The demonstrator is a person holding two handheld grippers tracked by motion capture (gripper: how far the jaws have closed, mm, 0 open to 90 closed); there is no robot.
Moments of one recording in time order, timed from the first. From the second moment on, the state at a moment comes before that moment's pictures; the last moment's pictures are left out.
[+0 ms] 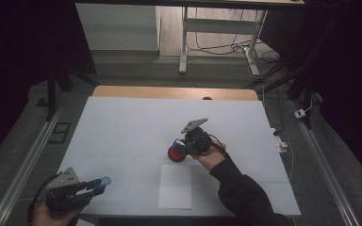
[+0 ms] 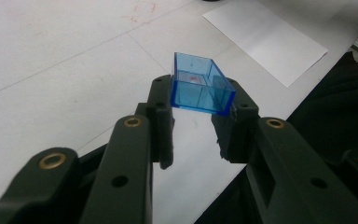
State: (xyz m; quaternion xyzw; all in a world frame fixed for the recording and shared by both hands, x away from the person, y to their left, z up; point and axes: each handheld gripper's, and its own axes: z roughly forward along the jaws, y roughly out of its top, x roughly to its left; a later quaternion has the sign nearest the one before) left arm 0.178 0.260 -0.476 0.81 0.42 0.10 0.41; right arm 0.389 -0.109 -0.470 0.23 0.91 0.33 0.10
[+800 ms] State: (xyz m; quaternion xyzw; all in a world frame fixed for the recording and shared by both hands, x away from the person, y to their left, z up) left arm 0.179 0.259 -0.476 0.81 0.42 0.10 0.40; right arm 0.402 -0.103 -0.482 0.24 0.91 0.32 0.09
